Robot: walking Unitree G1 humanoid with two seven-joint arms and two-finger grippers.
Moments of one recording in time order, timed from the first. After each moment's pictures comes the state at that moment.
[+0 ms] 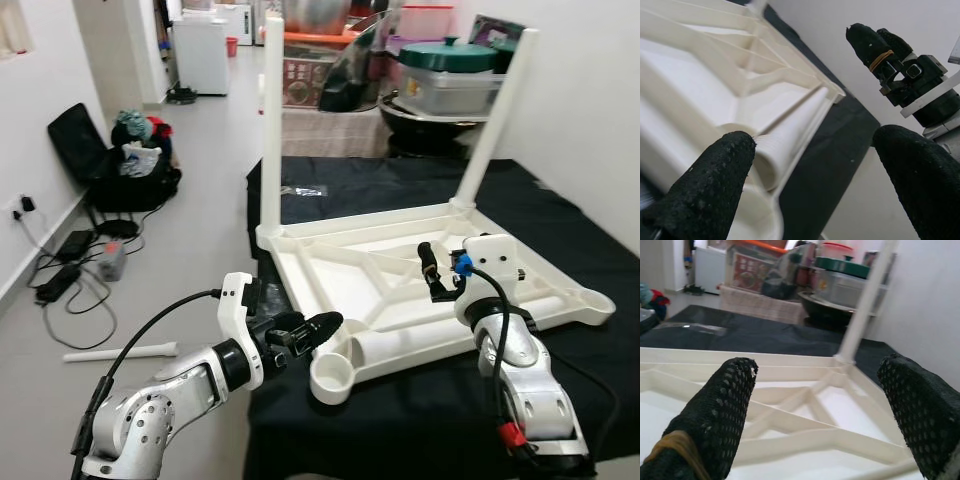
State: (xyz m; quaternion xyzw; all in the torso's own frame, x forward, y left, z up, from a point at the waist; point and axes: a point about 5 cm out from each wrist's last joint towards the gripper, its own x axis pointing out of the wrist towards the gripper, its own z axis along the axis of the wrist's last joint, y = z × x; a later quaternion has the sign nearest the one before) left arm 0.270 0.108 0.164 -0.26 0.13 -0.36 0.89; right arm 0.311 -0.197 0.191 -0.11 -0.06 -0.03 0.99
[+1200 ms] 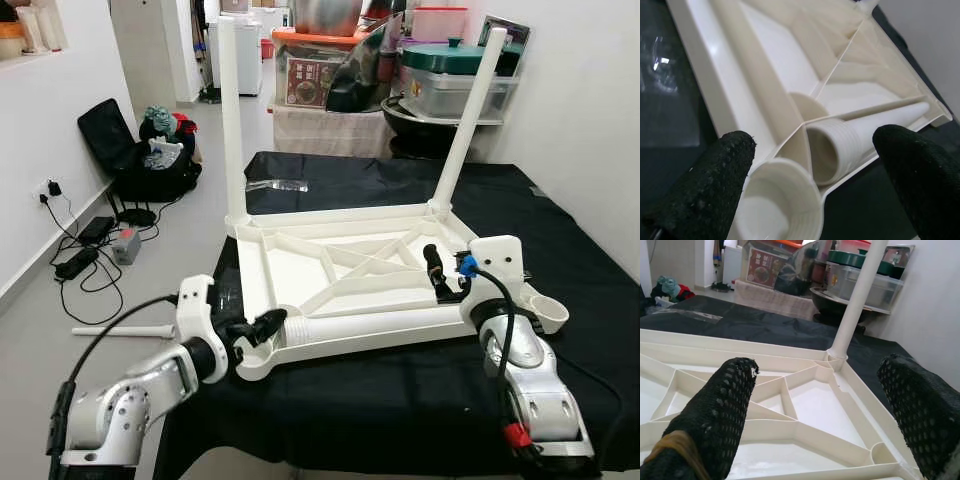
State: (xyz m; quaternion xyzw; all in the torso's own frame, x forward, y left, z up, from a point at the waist) left arm 0.290 0.158 0.141 -0.23 0.19 -0.19 0.94; right arm 0.311 -0.203 0.190 -0.12 -0.05 -0.04 0.99
